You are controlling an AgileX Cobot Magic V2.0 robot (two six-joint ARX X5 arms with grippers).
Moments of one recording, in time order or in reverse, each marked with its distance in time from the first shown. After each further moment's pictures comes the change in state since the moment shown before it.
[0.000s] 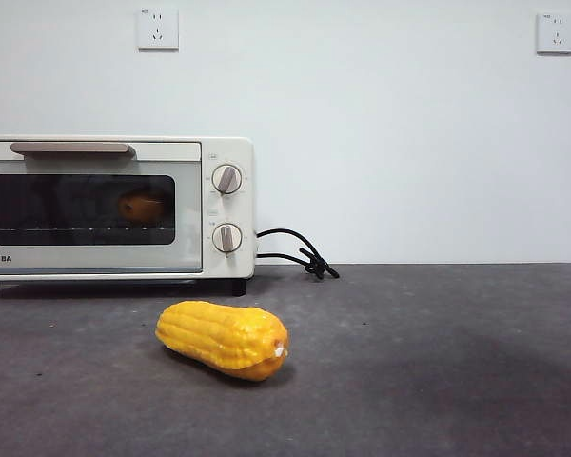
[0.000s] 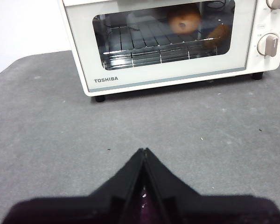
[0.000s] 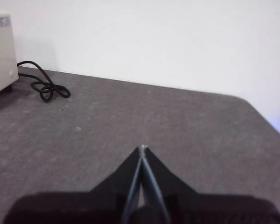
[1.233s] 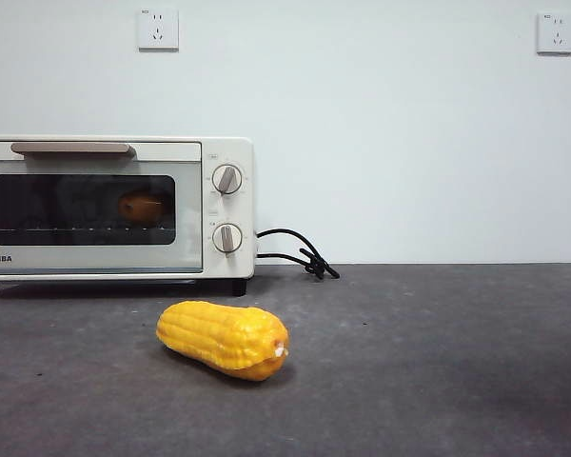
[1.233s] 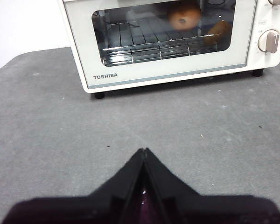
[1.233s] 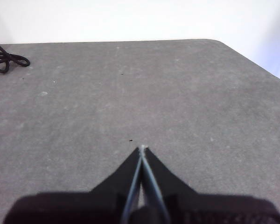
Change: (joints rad) left arm 0.000 0.013 0.000 0.000 0.000 0.000; right arm 0.039 -0.129 -0.155 -0.093 0.196 0.136
